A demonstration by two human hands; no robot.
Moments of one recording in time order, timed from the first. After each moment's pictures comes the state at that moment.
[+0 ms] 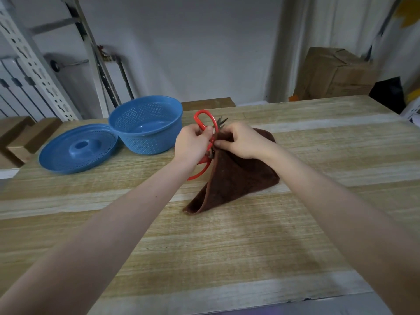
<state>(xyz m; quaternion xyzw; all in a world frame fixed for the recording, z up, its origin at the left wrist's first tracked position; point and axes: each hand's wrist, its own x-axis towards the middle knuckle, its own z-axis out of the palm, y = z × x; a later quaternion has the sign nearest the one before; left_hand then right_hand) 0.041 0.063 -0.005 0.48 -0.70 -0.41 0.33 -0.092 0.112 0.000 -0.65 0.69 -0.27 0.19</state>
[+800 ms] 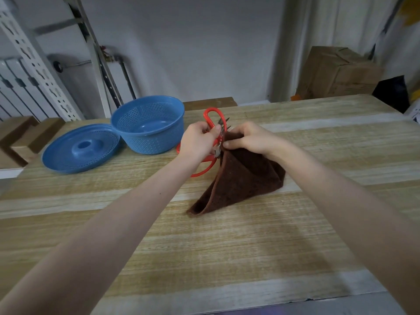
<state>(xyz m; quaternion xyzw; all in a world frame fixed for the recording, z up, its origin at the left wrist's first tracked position) 0.037 0.066 0.002 0.46 -0.73 -0.40 0.30 -0.105 0.122 0.004 -0.59 0.65 -0.34 0.35</state>
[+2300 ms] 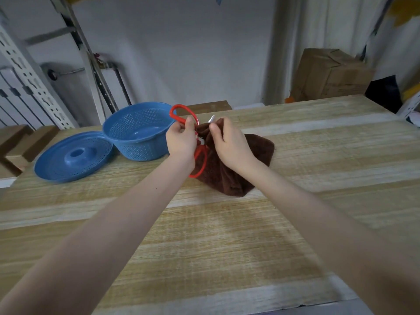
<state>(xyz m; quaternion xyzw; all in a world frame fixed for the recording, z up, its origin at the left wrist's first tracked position) 0.018 0.044 -0.006 0.50 -0.49 -0.52 0.49 -0.070 0.112 -0.013 -0.53 0.69 -0.48 0.11</state>
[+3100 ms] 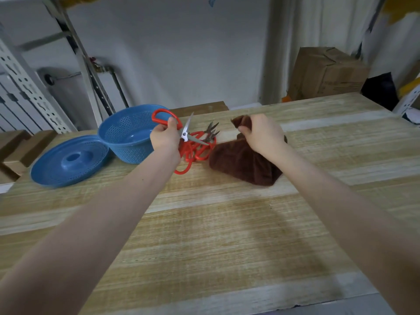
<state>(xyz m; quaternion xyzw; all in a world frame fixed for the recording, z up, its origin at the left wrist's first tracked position) 0.027 0.027 0.005 0.55 -0.41 -0.55 0.47 -0.148 0.123 -0.004 -0.47 0.84 -0.25 0.01</state>
